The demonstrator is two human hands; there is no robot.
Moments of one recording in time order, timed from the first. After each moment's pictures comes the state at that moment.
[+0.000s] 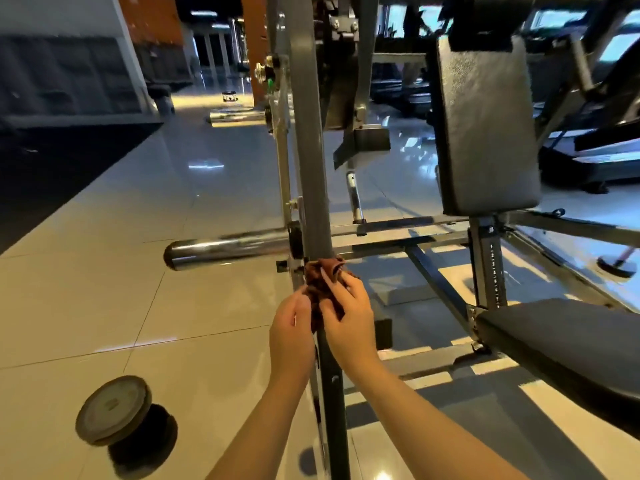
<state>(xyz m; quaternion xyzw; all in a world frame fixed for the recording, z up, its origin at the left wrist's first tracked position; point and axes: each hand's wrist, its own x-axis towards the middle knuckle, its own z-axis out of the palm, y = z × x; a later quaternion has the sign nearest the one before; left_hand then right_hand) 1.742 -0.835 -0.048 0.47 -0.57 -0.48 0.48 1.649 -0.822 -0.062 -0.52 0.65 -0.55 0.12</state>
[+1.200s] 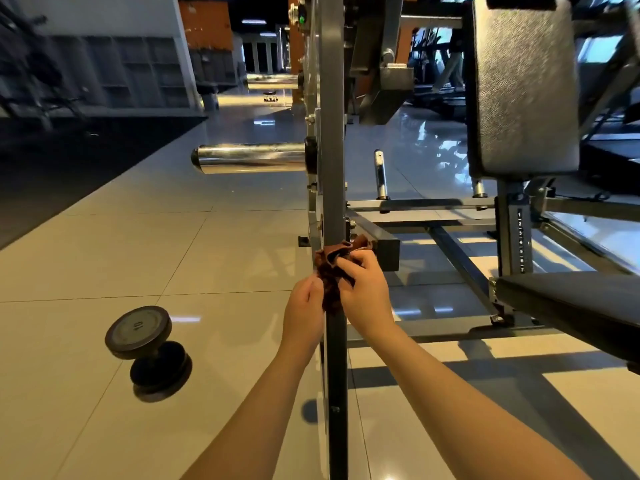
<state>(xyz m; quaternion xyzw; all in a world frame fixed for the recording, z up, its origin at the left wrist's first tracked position) 1.753 -0.767 -0.166 0.45 -0.57 -0.50 0.47 1.642 -0.757 -0.147 -0.61 0.63 -0.47 0.08</state>
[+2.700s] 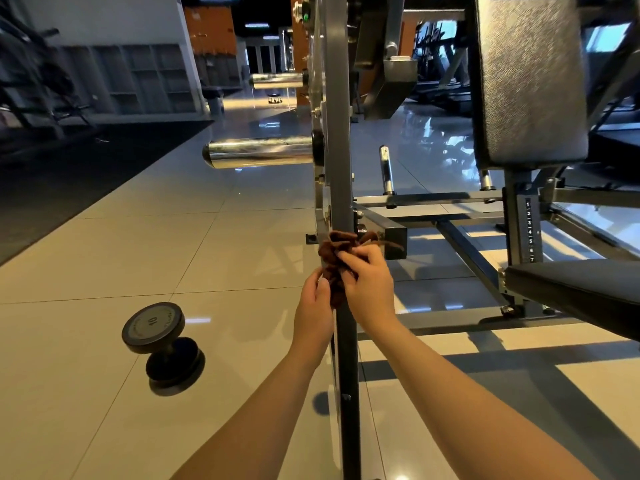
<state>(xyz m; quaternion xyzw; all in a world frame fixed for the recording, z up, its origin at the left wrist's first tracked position) 1.758 -0.755 -0.181 0.47 -0.53 -0.52 0.47 1.655 -0.752 -0.158 -0.58 0.63 -0.51 0.07</state>
